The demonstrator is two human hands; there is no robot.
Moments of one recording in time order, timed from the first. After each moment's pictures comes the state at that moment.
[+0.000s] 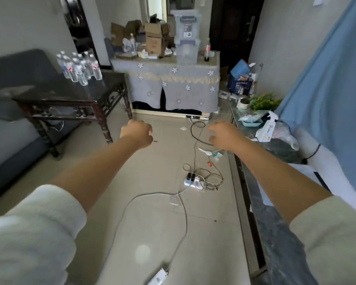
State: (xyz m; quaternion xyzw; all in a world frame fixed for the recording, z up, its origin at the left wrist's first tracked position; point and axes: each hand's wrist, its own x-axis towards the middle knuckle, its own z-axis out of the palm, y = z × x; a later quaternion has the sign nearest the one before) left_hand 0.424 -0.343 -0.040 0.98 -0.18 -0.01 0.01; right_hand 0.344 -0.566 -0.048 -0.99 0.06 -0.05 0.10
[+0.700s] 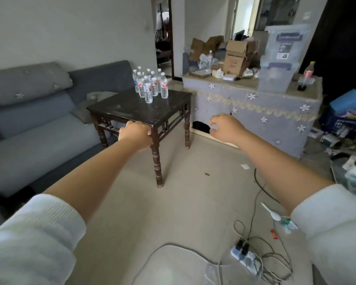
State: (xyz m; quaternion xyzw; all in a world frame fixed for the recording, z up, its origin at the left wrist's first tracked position) left_hand 0.763 -0.275 -0.007 1.00 0.04 0.04 0.01; right_hand 0.797 -0.507 -0.006 -0.98 -0.13 -0.06 0.16
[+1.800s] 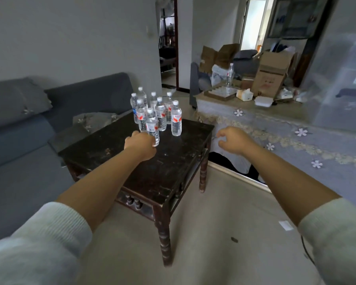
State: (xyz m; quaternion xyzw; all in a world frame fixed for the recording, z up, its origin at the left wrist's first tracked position) left_hand 1.336 -0.120 -0.027 1.00 0.04 -0.01 0.00; right_hand 1.370 -0.369 -0.030 -0.98 -0.12 -0.01 0.14
